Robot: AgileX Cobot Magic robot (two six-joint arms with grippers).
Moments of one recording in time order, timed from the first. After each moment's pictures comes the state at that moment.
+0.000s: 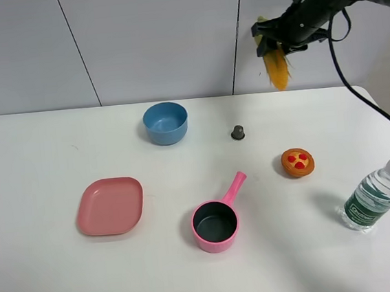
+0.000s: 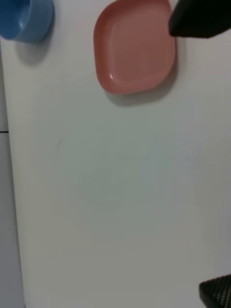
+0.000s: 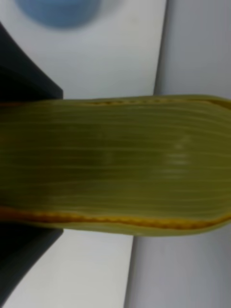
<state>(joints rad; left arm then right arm) 0.04 -0.01 -0.51 0.00 1.06 0.04 0.10 2.10 -1.87 0.33 0.78 -0.20</state>
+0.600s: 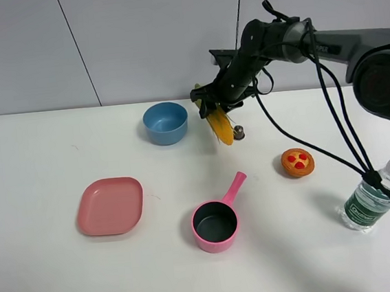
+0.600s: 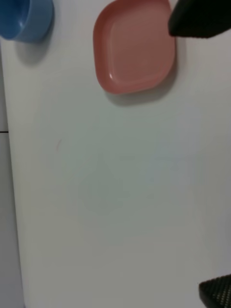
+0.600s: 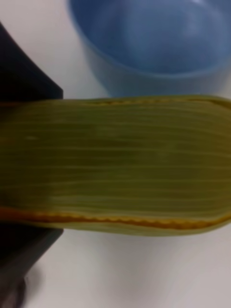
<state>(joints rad) 0.04 -0.01 -0.51 0.00 1.06 0.04 0.35 2.33 -1.88 0.36 0.80 -0.19</state>
